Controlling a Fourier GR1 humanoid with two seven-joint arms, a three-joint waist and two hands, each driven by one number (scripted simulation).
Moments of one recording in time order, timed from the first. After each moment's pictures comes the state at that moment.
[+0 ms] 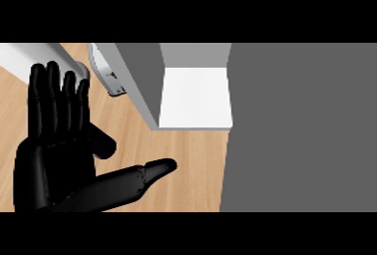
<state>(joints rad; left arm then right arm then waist) -0.23 0.00 -0.35 -2.14 -0.27 0.67 0.46 0.07 -0.13 0.14 -2.46 -0.13 0.06 0.46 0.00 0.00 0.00</state>
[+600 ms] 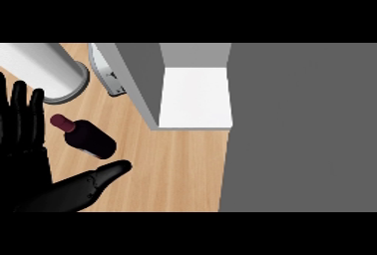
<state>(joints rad) -0.14 0.05 -0.22 -2.25 -0.25 0.61 0.51 0.02 -0.12 0.14 -2.47 -0.11 0.04 0.52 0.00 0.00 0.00</state>
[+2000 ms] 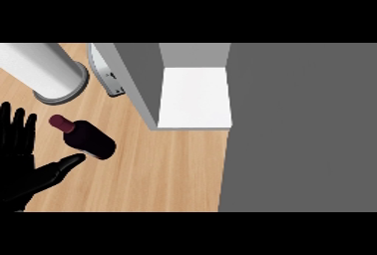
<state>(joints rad) 0.07 0.07 0.14 -1.98 0.19 0.32 0.18 0.00 -0.11 0.13 -2.50 -0.09 0.06 0.58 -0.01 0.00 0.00</state>
